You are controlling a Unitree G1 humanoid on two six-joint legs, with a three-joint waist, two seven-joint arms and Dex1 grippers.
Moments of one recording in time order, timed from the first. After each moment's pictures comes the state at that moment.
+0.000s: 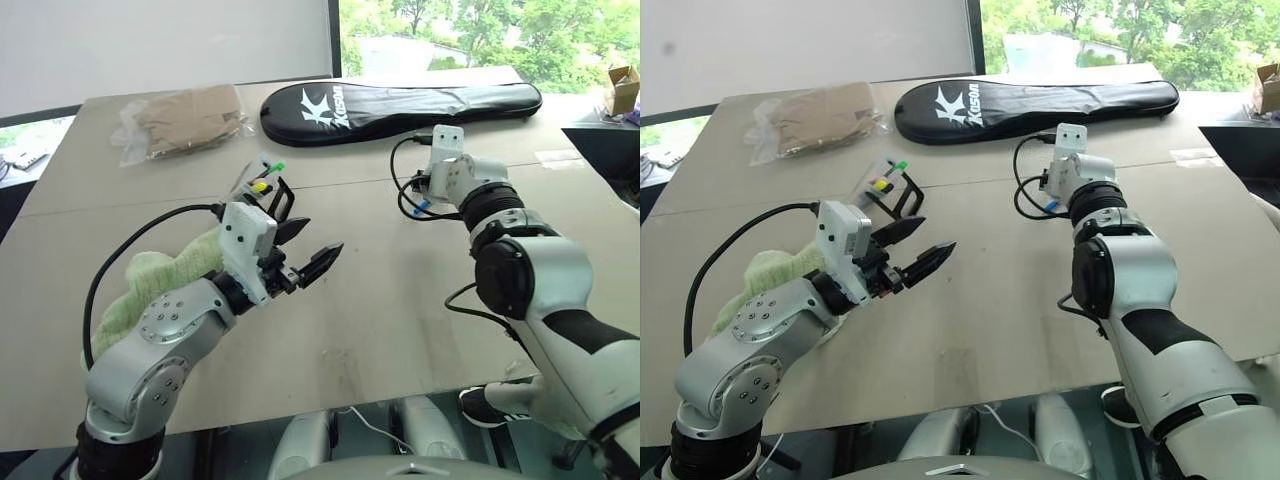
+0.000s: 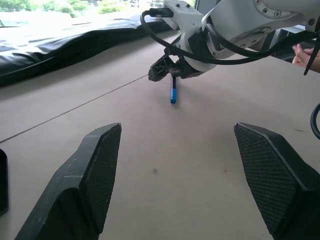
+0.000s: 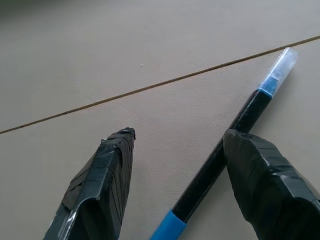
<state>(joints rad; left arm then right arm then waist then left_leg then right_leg) -0.09 0.56 0.11 -0.74 -0.71 0.73 -0.36 -1.40 -0.10 -0.33 1.27 0.15 0.66 -0.36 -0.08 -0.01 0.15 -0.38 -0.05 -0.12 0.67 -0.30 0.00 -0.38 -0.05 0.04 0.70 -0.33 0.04</state>
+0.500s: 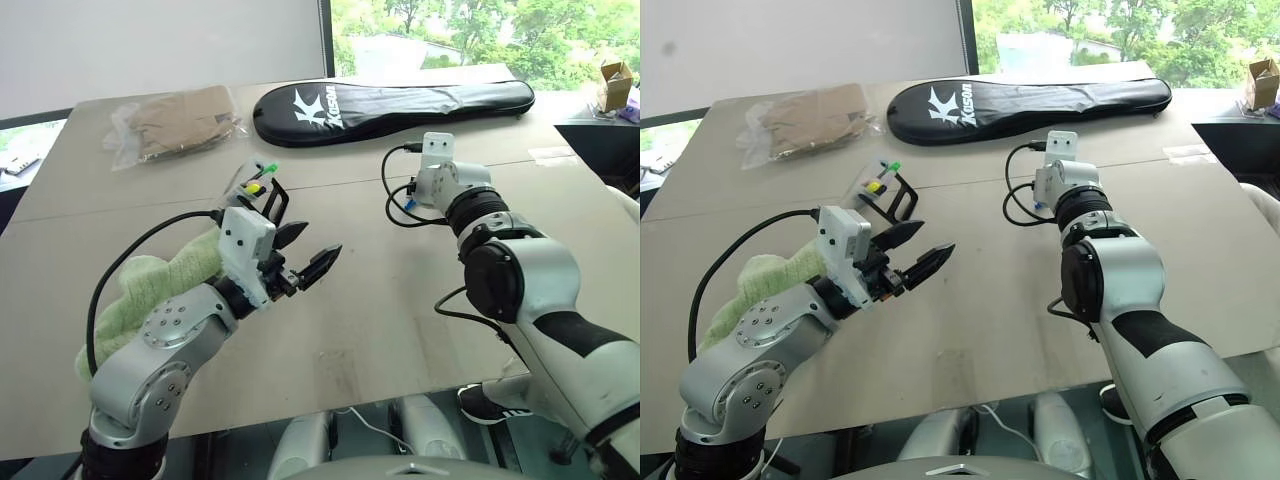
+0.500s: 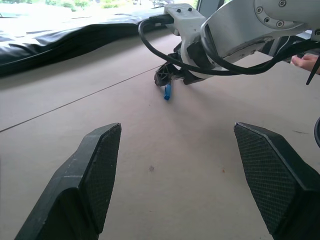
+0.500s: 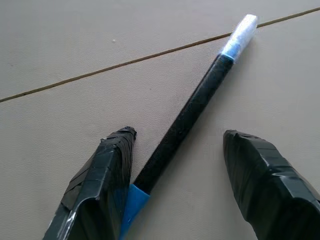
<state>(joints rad) -0.07 0.54 0.11 -0.74 -0.71 0.73 -0.34 -1.40 -0.06 -0.34 1.29 0.14 0.65 -0.44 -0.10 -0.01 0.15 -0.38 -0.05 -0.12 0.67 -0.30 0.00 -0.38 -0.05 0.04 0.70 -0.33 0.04</state>
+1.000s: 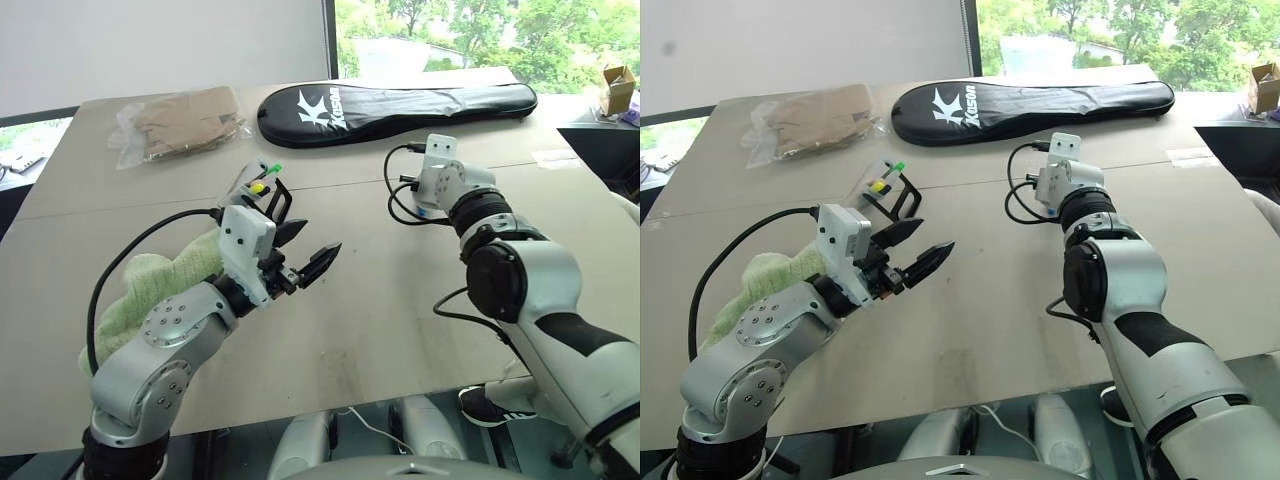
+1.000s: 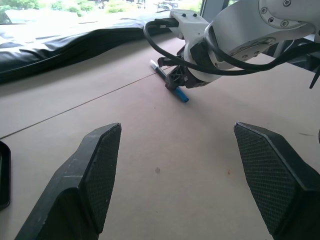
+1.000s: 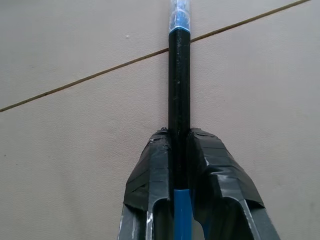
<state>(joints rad) -0.08 0.53 0.11 -0.74 -0.69 0.73 -0.34 -1.39 -0.08 -0.34 1.27 0.16 0.69 -0.37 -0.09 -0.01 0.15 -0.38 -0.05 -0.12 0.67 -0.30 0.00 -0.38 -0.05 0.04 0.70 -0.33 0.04</state>
